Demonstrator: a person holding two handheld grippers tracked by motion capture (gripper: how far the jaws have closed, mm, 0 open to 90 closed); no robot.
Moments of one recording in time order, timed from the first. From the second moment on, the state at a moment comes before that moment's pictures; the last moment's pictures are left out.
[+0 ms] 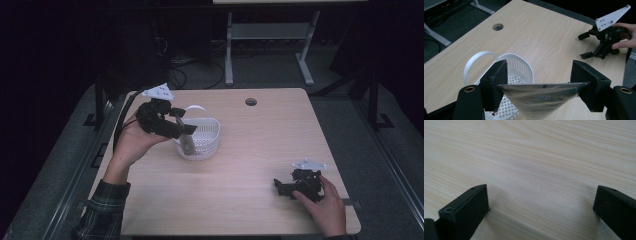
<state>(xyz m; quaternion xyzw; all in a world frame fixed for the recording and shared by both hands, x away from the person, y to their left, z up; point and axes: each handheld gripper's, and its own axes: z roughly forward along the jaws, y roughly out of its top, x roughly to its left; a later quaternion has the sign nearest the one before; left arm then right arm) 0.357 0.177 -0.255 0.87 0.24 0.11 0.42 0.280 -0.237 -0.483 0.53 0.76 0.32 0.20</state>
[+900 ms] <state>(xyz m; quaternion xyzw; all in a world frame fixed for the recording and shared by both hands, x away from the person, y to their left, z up) 0.391 0.179 -0.266 0.85 0.29 0.17 0.41 0.280 -0.237 -0.483 0.53 0.76 0.32 0.20</state>
